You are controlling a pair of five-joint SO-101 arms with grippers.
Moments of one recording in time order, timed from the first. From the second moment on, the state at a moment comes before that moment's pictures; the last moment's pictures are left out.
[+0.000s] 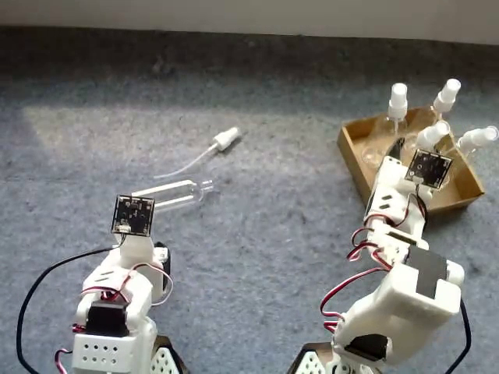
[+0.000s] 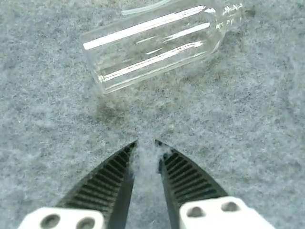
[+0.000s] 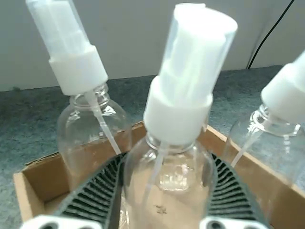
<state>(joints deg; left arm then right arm) -2.5 -104.0 94.2 68.4 4.0 17.4 12.2 56.3 -55.1 3.8</state>
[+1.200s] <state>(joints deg) -2.5 -104.0 95.9 64.0 4.0 16.4 17.0 51.9 -55.6 3.8</state>
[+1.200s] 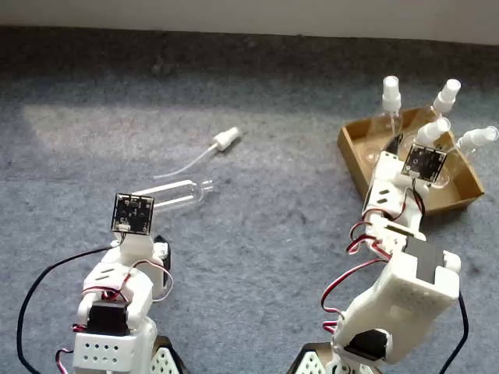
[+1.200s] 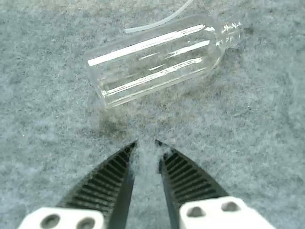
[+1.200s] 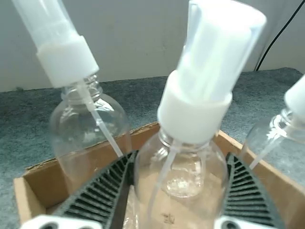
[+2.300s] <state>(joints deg) -2.5 -104.0 95.9 63.9 4.0 16.3 17.0 51.9 -55.6 4.2</state>
